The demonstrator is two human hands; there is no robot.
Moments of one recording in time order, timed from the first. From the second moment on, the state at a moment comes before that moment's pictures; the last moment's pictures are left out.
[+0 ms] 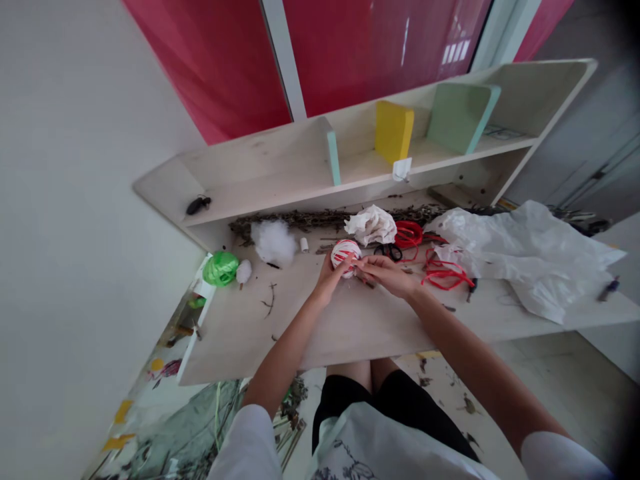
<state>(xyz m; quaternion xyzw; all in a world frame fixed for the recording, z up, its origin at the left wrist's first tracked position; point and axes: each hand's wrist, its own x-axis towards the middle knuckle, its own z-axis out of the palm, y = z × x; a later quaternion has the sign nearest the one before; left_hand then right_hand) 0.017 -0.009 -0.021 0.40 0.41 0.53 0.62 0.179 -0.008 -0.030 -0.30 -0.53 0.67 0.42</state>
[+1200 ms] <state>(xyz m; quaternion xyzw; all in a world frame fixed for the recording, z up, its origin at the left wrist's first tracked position) -0.006 -0.001 0.001 0.16 0.32 0.49 0.79 0.184 -0.008 -0.016 -0.36 -0.48 0.66 0.45</state>
